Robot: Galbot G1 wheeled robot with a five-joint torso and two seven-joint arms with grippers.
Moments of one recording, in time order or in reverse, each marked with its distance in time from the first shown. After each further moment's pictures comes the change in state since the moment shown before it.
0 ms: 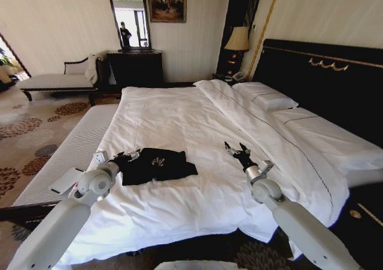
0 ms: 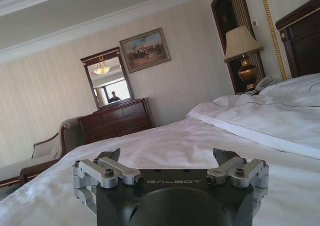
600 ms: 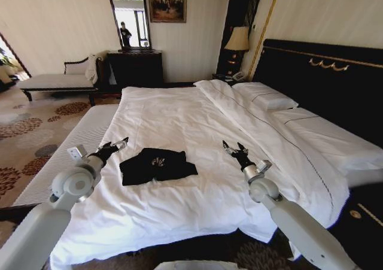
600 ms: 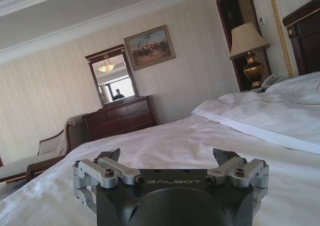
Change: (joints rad) left arm 0.074 0.008 -0.150 -0.082 -0.054 0.000 -0.005; right arm -0.003 0.002 -0.010 0.009 -0.008 -0.009 -0.005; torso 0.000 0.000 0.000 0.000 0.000
